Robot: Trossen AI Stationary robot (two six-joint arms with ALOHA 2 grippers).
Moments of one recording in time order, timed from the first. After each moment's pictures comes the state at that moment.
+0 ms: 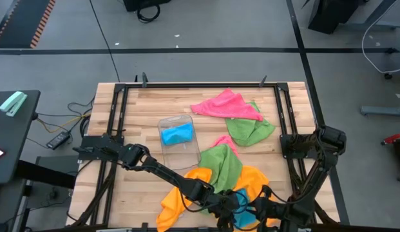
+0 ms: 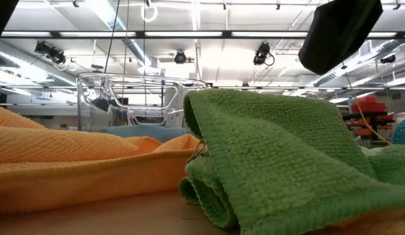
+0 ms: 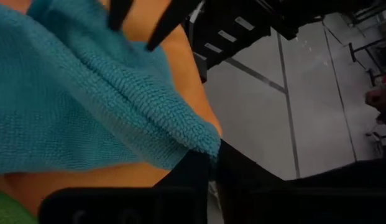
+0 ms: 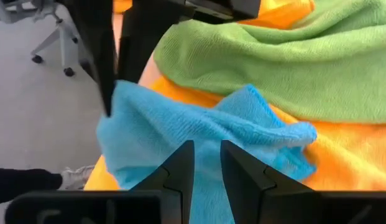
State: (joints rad) left arm -0.49 2.46 2.11 -0.24 0.06 -0.80; right arm 1.13 1.82 1.16 -0.58 0.80 1.38
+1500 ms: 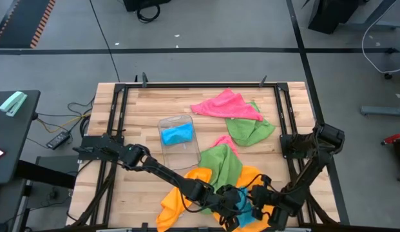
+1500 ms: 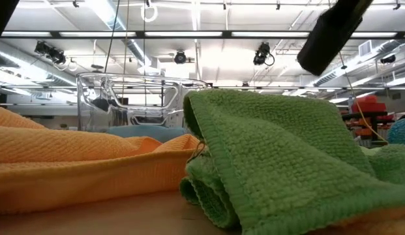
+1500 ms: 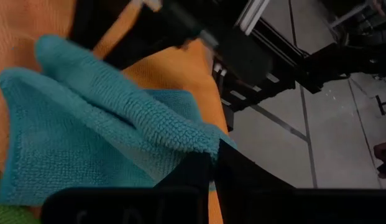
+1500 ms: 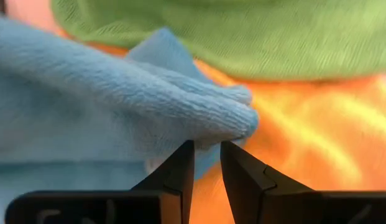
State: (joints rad) left arm -0.49 2.47 2.11 -0.19 -0.15 -0.87; right arm 1.07 1.81 0.97 -0.55 0.69 1.44
